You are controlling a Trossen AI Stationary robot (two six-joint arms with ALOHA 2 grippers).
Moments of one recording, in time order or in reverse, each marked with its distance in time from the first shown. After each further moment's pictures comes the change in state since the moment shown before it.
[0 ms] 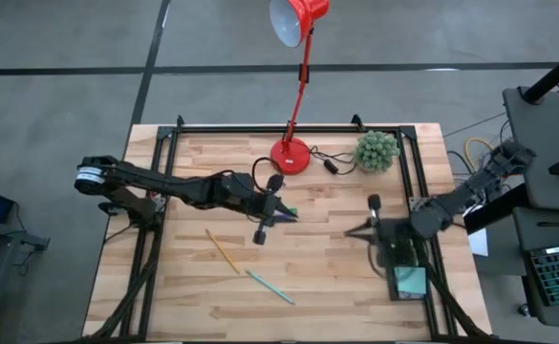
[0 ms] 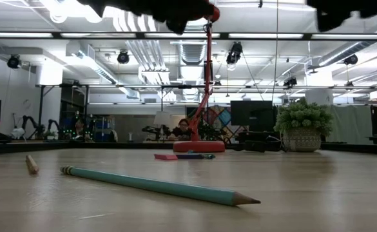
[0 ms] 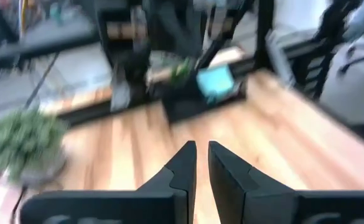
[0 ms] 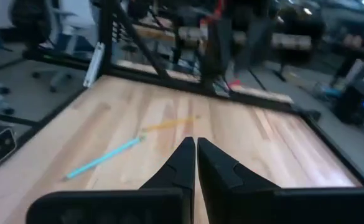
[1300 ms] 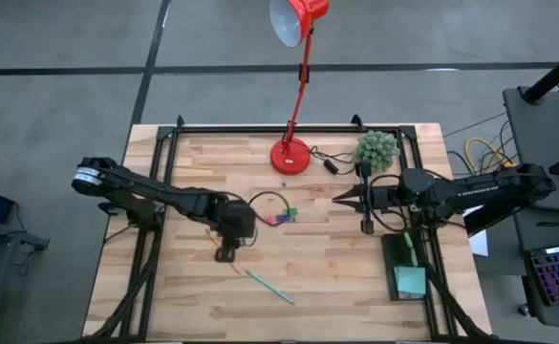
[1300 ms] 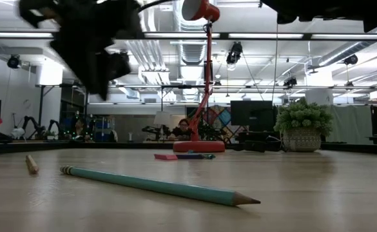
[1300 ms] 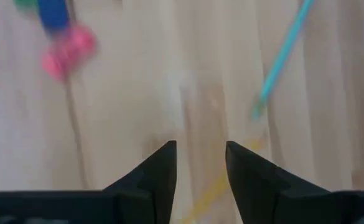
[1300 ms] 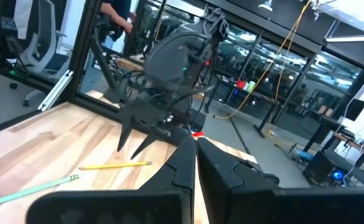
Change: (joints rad) left arm -0.140 -0.009 0.033 -0.948 -0.037 -0.351; right arm -0.524 0.025 0.045 0.178 -0.534 -0.285
